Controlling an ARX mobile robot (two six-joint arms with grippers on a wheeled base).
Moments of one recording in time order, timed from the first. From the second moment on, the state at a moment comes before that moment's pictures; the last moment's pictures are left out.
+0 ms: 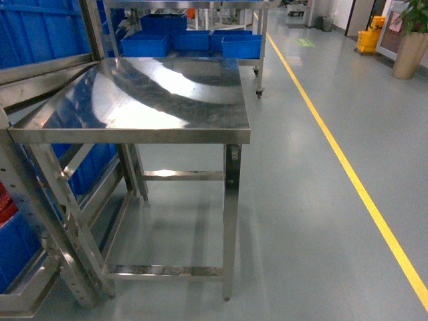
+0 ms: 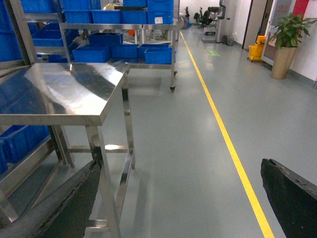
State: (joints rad) left arm -0.03 0.50 0.34 0.01 -0.13 -0.02; right arm 0.00 0.01 0.01 -0.01 0.00 0.00
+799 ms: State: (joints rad) left arm -0.03 0.49 0.34 0.01 -0.12 -0.02; right arm 0.00 0.01 0.01 -0.01 0.00 0.00
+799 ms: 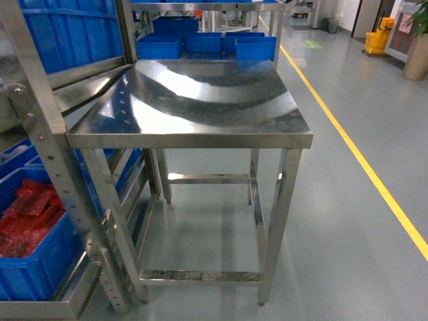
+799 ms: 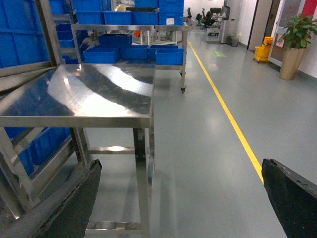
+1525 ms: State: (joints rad) left arm -0.03 0.49 0.34 0.01 -0.13 -0.02; right arm 0.00 0.01 0.01 -0.01 0.00 0.00
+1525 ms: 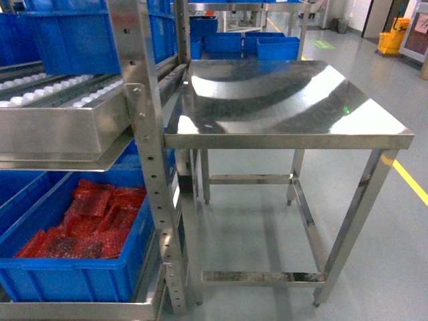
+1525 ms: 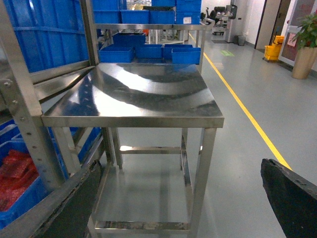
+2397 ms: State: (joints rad) left arm -0.03 0.49 0.34 0.01 -0.13 -0.02; right arm 0.00 0.01 0.01 0.00 0.00 0.00
